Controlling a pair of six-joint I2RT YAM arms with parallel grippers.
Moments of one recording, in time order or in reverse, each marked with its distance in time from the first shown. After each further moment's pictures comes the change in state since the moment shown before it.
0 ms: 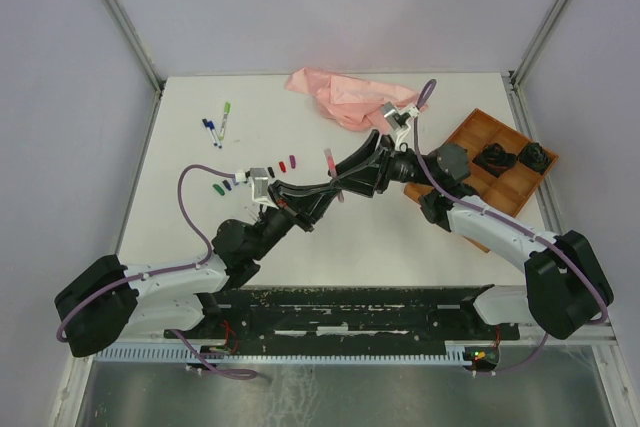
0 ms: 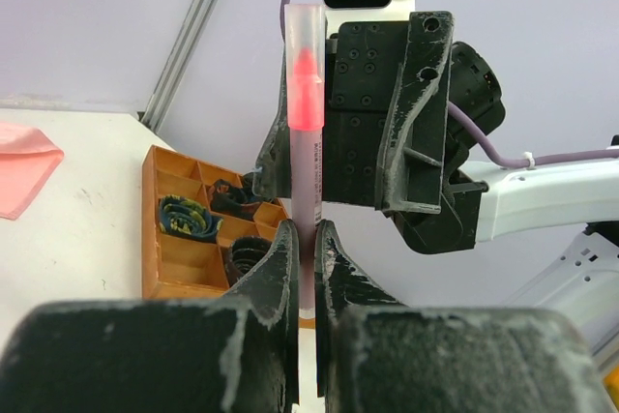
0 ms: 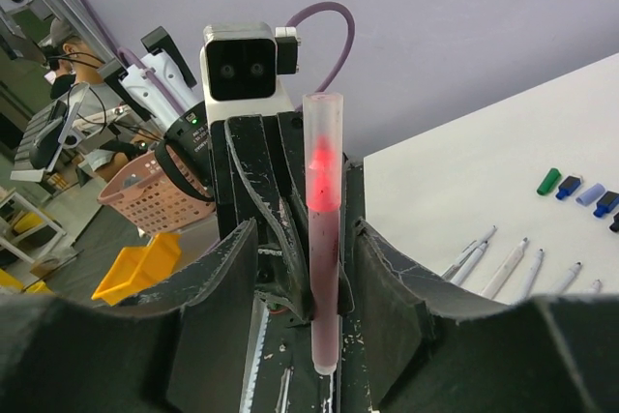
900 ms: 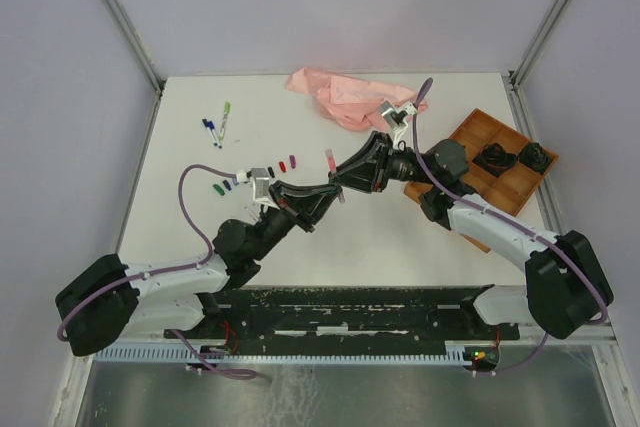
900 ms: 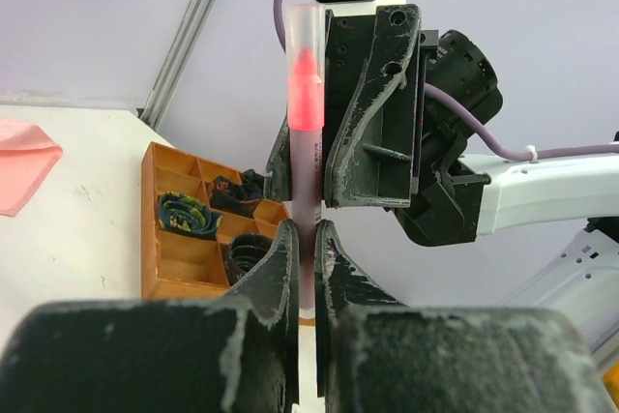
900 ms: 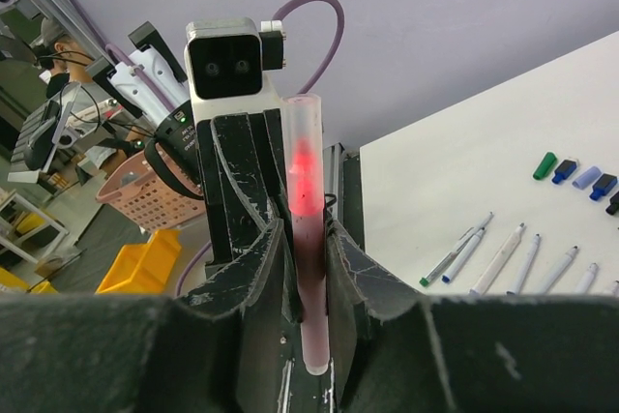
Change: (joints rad) left arm -0.002 0.005 0.000 0.000 0.000 0.000; right arm -0.002 0.002 0.017 -0.064 -0.006 -0.014
